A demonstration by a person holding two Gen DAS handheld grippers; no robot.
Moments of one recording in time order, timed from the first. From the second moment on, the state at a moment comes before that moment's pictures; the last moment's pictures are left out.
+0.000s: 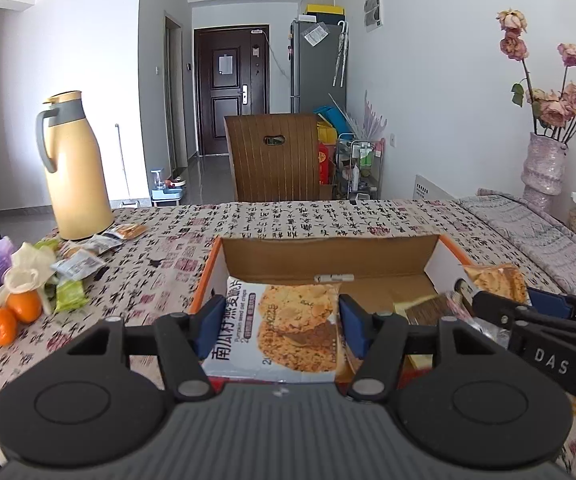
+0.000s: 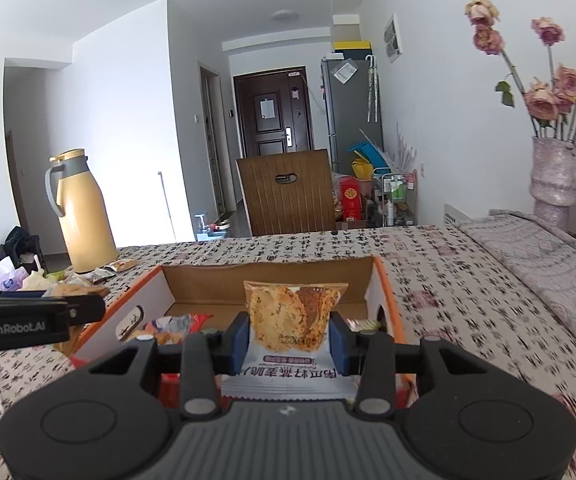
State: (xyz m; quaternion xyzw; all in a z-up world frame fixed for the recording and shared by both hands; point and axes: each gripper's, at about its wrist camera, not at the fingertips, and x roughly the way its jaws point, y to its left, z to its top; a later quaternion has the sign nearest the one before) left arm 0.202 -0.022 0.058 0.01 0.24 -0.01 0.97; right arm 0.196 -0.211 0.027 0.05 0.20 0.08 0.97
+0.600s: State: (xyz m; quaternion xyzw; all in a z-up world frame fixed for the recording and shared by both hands) left arm 0.284 -0.013 0.019 -0.02 0.27 0.00 0.96; right arm 0.278 -0.201 -0.006 0.05 0.23 0.11 0.97
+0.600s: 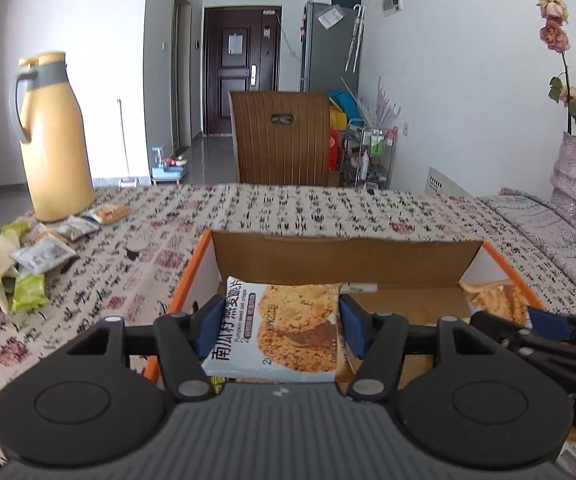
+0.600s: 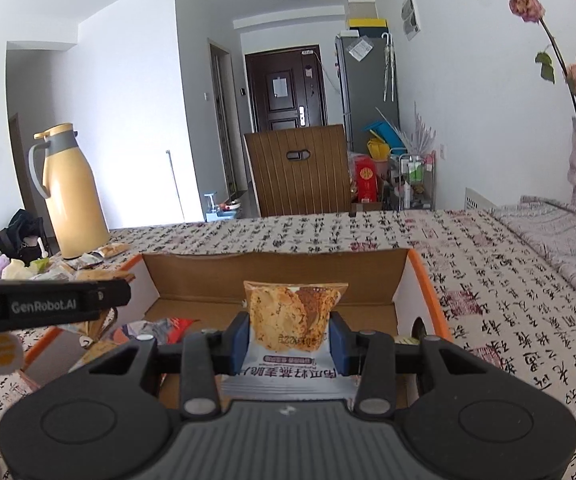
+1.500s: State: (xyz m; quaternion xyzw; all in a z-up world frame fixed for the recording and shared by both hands) left arm 0.272 -0.007 0.028 -0.04 0.24 0.02 0.97; right arm 0.260 -0.213 0.009 0.06 0.20 0.08 0.97
